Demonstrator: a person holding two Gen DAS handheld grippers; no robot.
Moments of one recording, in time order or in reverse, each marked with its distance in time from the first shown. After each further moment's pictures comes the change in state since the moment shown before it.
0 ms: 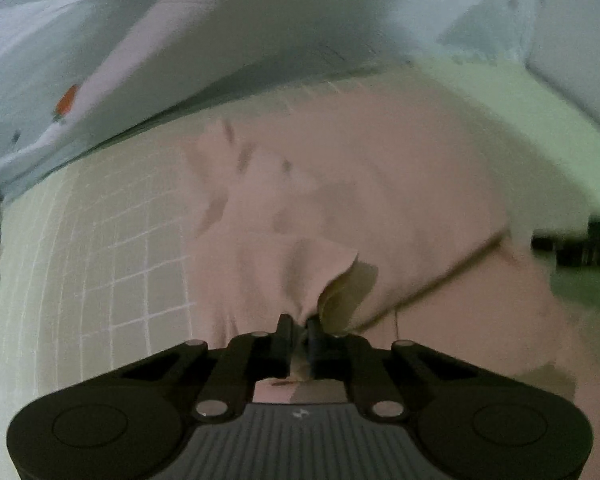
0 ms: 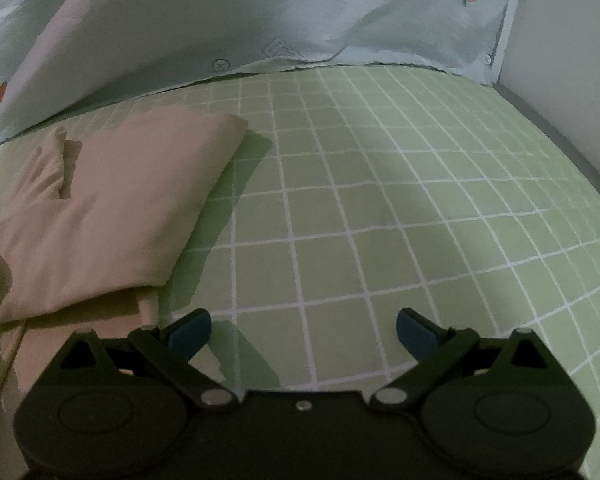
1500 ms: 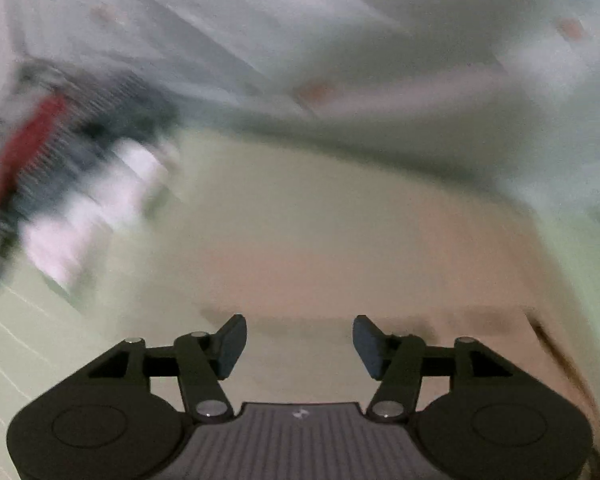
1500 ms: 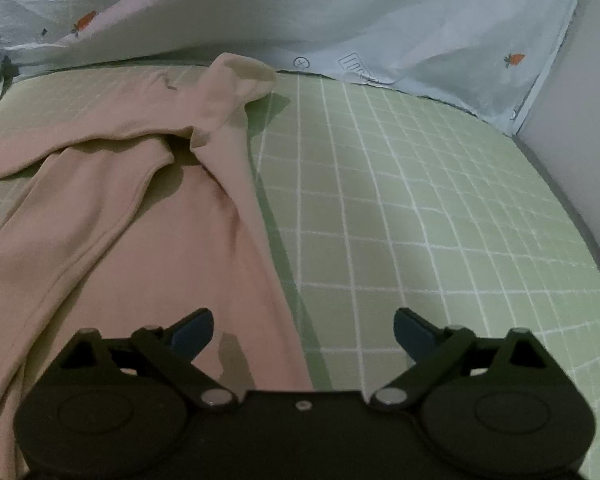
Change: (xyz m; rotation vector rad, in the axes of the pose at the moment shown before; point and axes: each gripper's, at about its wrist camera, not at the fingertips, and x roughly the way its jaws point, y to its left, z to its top) left arm -0.071 0.125 -0.048 -0.415 -0.077 0.084; right arm -0.082 0.075 -0.064 -0.165 0.001 -0.041
